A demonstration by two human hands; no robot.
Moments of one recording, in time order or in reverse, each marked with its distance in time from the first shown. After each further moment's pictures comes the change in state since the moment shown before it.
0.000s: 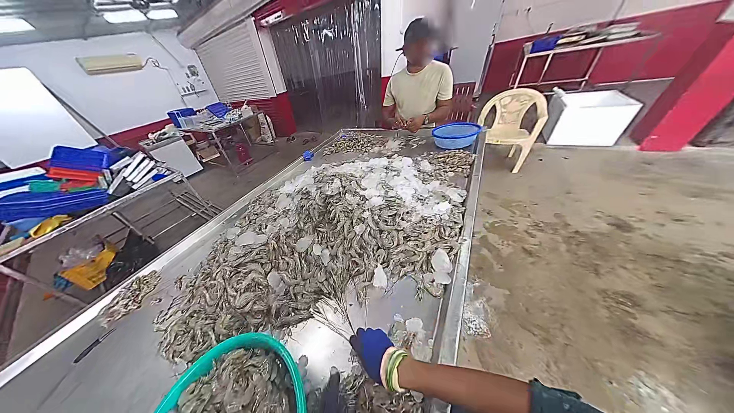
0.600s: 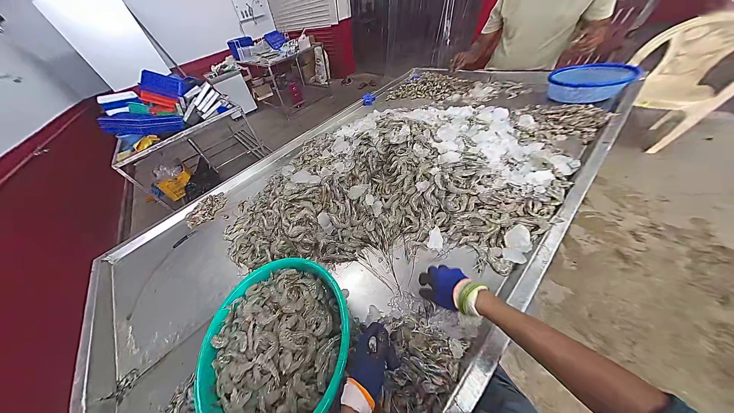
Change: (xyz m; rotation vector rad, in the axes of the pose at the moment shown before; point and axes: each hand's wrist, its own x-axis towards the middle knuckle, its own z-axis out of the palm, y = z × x) left_hand 0.005 0.039 -0.039 -0.433 -0.277 -0.397; right_hand 0.006 0.048 -0.048 -0.125 -0.056 0.067
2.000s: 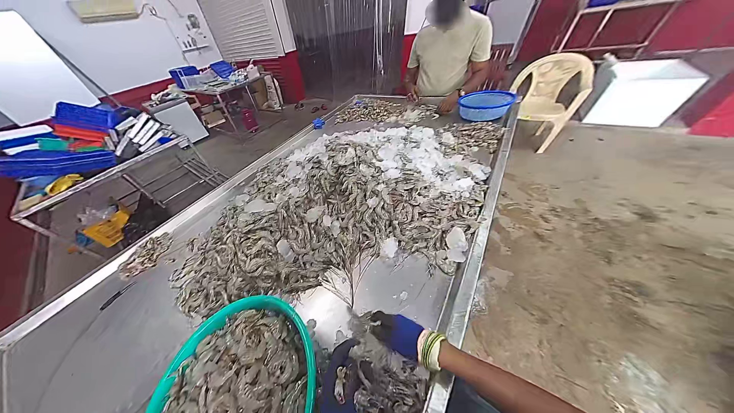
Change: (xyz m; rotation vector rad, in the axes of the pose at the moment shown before) left_hand 0.007 -0.012 0.002 -0.170 0.035 0.475; right_hand -0.022 -0.009 0.070 0.540 0.073 -0.096
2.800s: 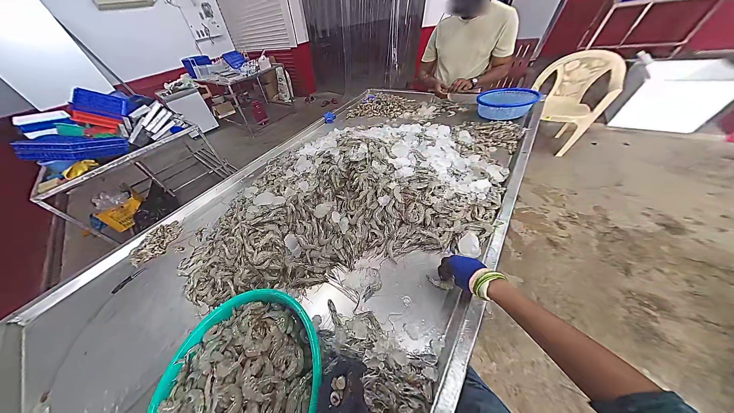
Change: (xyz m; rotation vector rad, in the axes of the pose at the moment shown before) left_hand -0.016 -0.015 0.000 -0.260 0.141 -0.141; right_hand 0.036 0.106 -0.140 -0.564 0.119 0.244
